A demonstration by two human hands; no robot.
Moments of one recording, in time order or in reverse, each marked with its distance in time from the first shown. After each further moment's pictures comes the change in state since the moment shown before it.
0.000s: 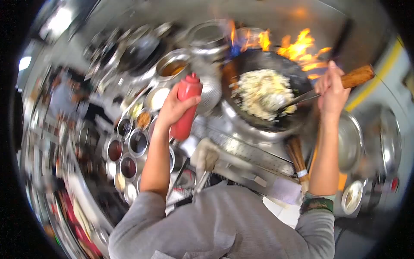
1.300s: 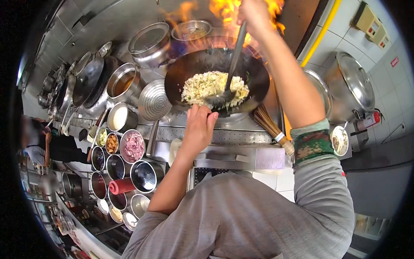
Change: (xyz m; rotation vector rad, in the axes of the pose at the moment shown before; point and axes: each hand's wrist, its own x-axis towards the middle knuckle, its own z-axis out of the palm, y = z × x) left_hand -0.084 0.045 0.147 0.038 -0.151 0.500; right_hand 0.082 0.006 0.059 -0.097 0.024 0.248
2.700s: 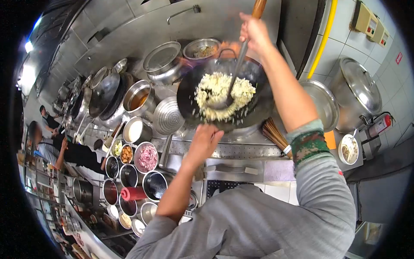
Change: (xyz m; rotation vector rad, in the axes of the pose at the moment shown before) left_hand -0.019 -0.027 -0.004 0.113 -0.210 0.010; right_hand 0.011 0.002 -0.009 0.143 -0.048 0.043
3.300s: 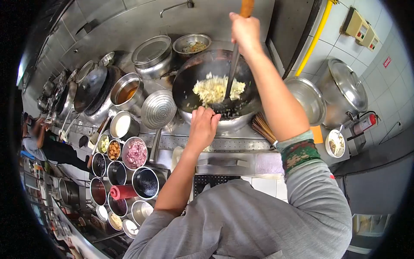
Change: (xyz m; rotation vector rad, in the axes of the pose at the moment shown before) left_hand 0.019 0.009 0.010 -0.035 0.248 0.043; right_hand -0.049 0.005 0.047 -0.352 0.247 -0.231
